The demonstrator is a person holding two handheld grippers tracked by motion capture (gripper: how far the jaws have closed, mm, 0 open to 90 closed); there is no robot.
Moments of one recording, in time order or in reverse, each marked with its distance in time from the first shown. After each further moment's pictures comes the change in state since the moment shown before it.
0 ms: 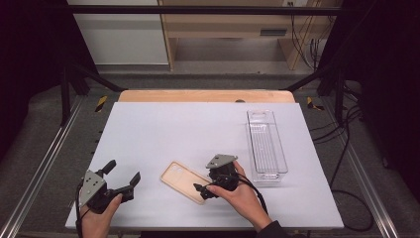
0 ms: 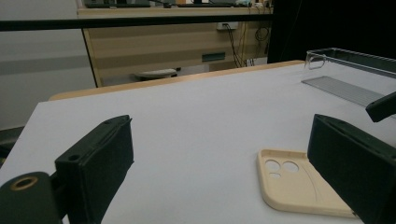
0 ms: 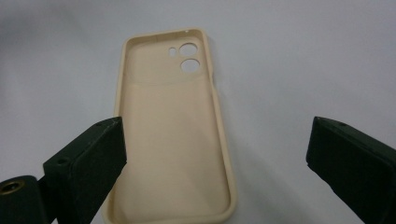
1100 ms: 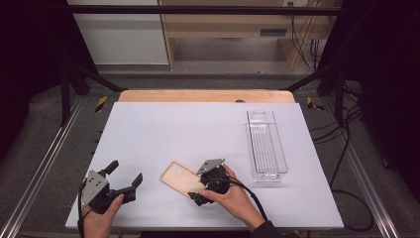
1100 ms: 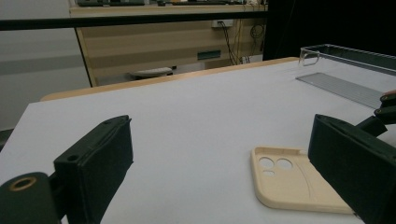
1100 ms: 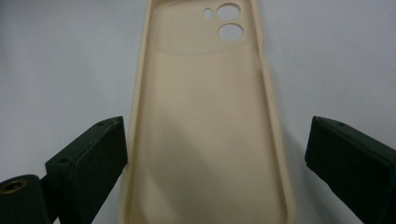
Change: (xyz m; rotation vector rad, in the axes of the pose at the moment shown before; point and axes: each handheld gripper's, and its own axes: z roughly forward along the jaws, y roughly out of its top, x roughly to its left) left arm -0.004 0.000 0.002 0.010 -0.019 0.013; right arm 0.011 -0.006 0.029 0.109 0.090 -0.044
